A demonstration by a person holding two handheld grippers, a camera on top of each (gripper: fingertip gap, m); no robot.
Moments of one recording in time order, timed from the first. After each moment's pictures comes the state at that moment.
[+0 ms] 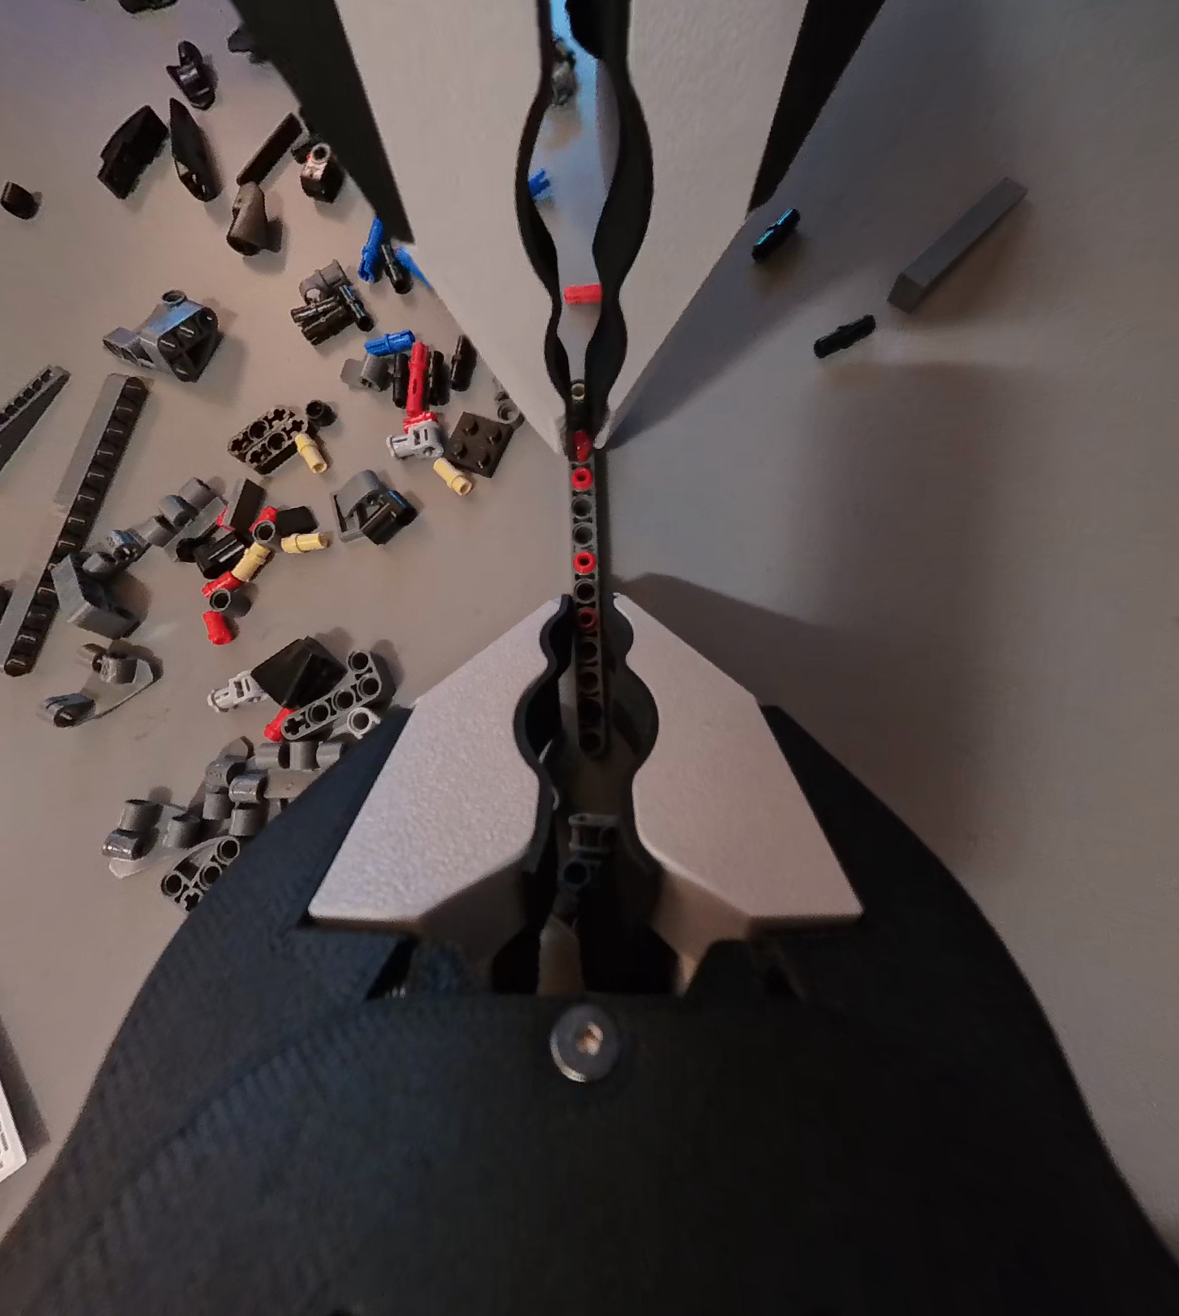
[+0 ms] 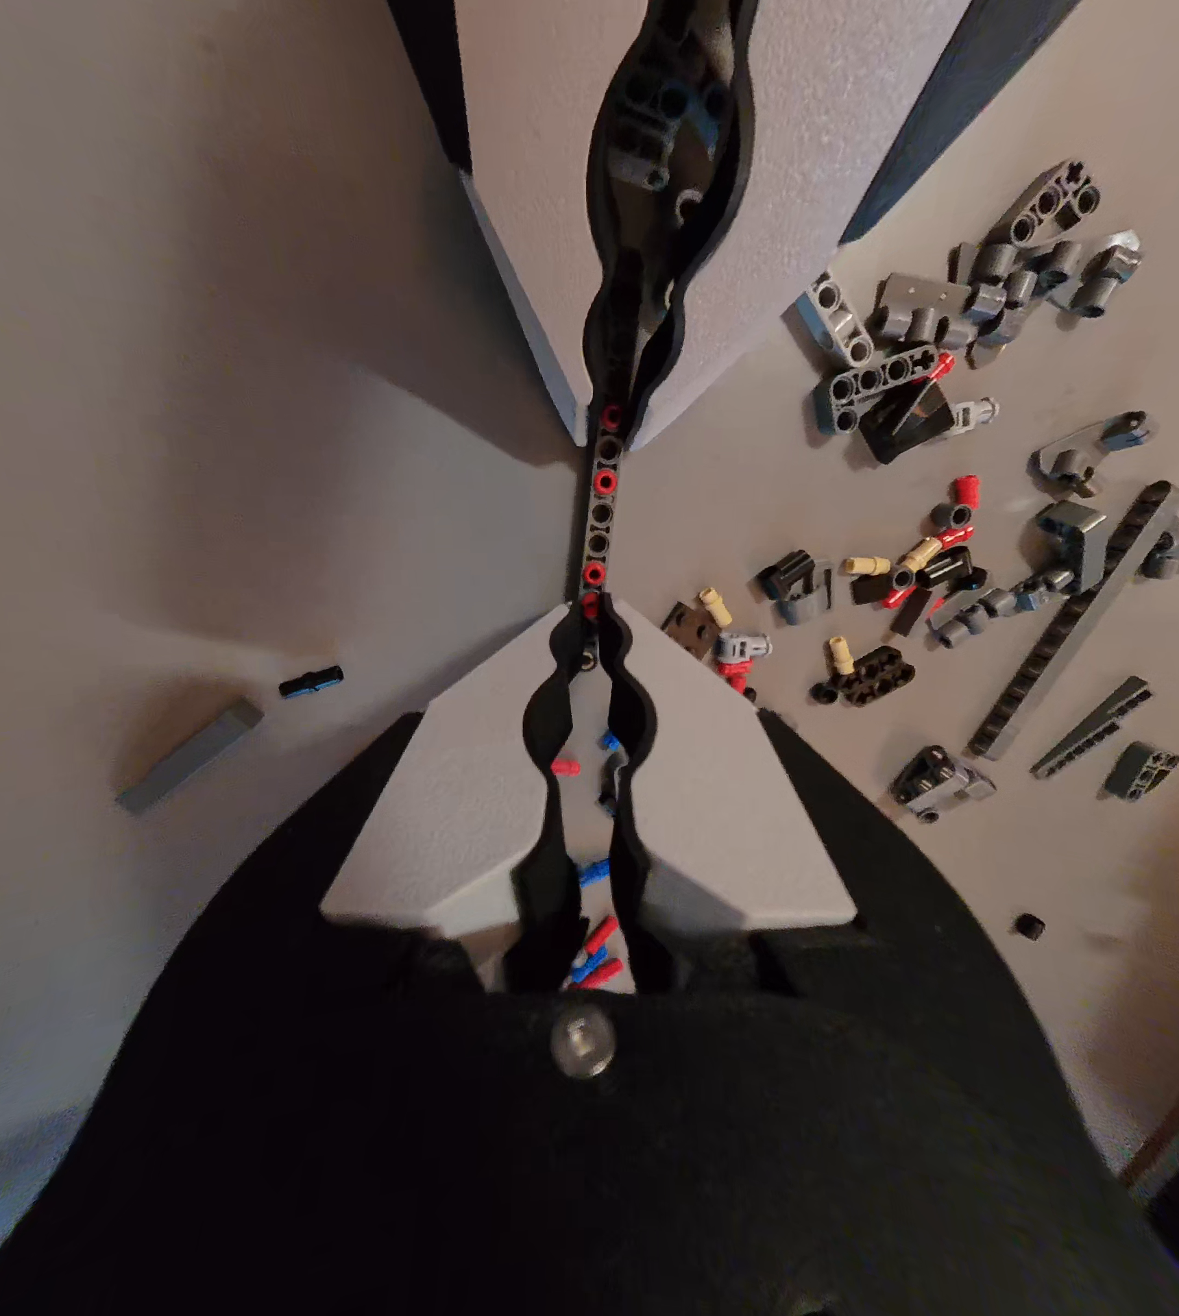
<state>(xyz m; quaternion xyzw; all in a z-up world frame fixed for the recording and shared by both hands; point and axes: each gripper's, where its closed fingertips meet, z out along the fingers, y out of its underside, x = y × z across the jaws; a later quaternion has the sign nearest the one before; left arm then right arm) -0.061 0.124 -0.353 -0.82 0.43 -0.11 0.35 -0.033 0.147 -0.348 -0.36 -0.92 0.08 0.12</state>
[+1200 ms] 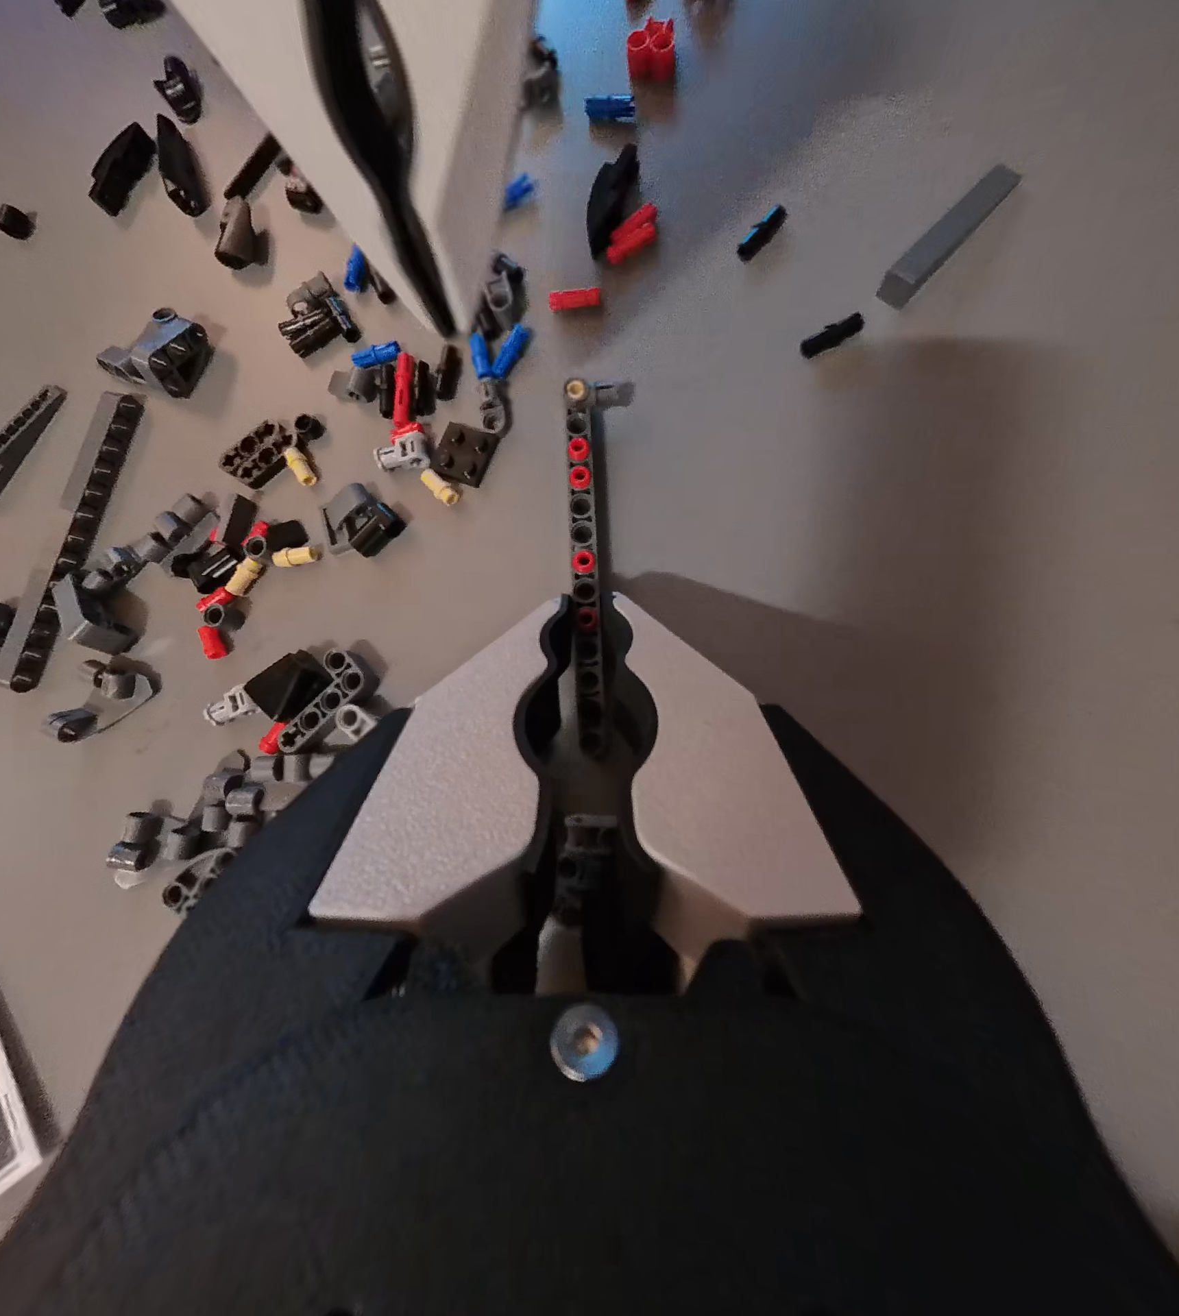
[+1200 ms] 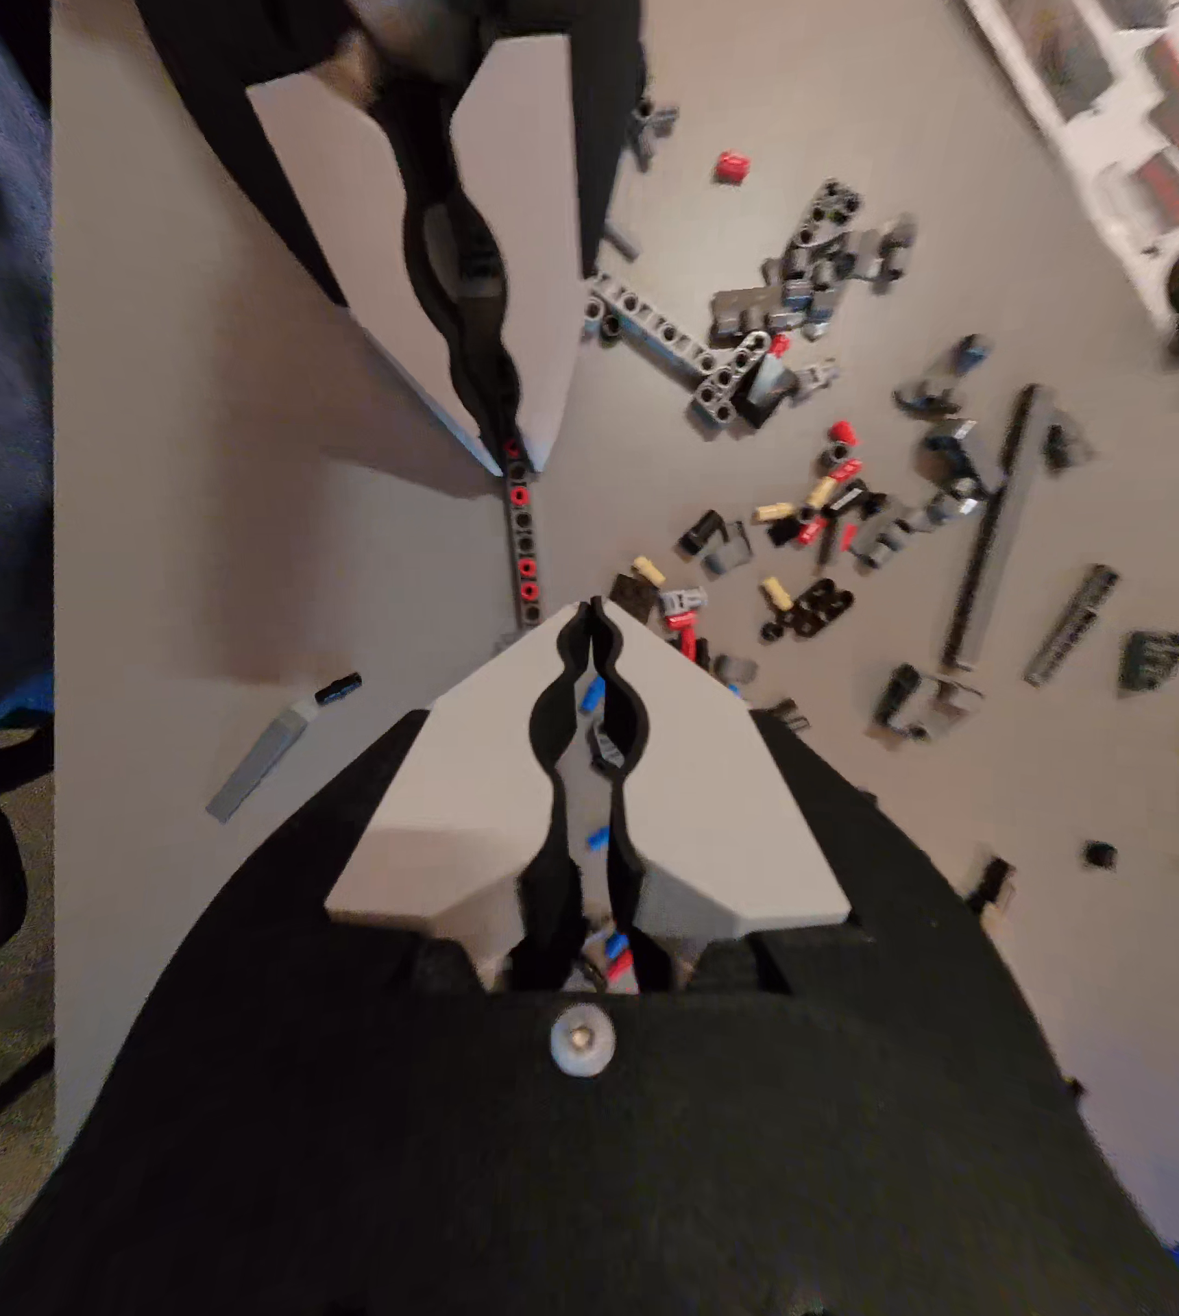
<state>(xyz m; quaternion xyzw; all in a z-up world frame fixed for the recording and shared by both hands) -0.057 0.123 -0.354 -0.82 0.44 -0.09 0.35 -0.037 0.165 -0.307 -0.45 -0.86 0.20 0.13</state>
